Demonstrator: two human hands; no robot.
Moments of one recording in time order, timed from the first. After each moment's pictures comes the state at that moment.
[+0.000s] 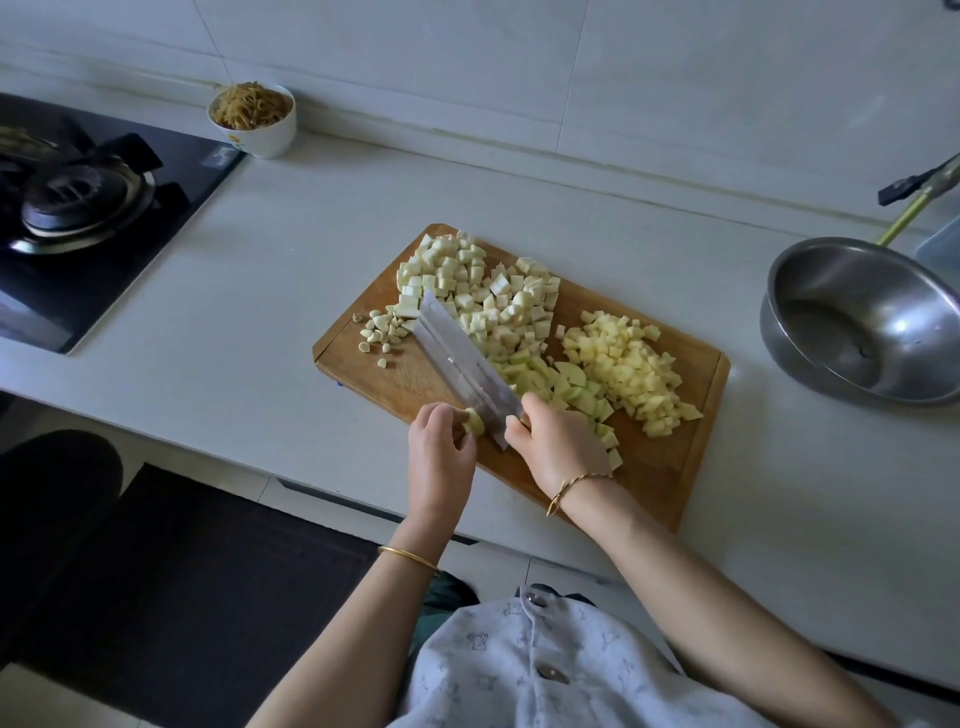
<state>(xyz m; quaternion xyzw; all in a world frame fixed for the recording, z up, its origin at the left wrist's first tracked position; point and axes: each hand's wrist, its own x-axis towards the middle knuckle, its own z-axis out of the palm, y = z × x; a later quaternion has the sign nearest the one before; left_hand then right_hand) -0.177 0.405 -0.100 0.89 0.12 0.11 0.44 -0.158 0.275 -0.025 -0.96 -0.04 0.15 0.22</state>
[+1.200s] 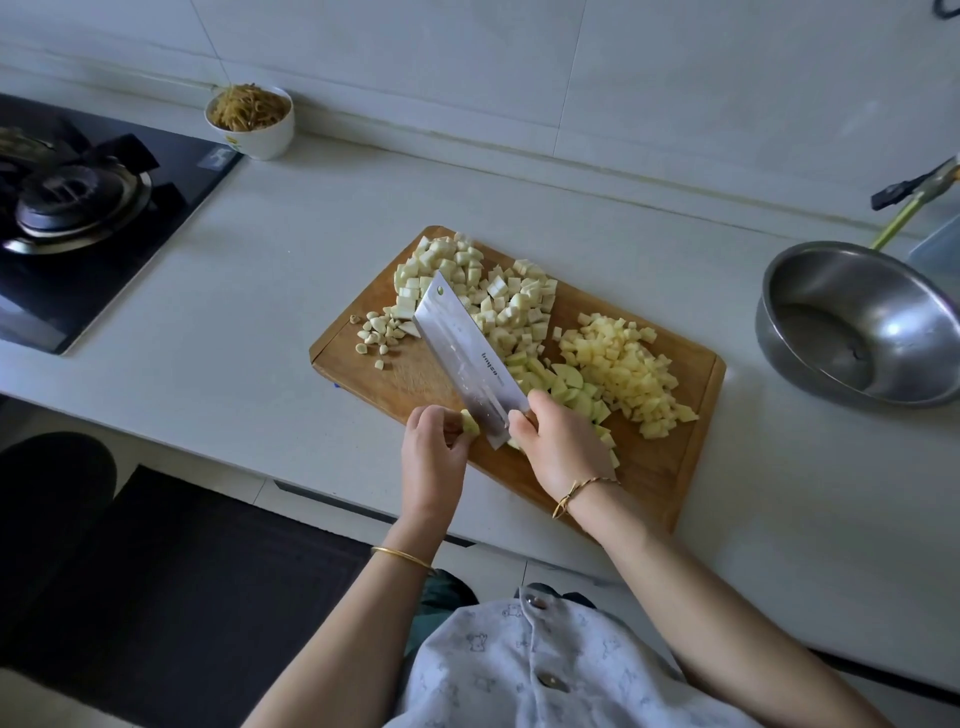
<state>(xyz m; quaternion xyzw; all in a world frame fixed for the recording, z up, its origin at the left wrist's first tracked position) -0.177 0.407 -0.094 0.87 0.15 0.11 0.46 -0.161 0.271 -0.018 -0.95 -0.02 0.13 0.27</state>
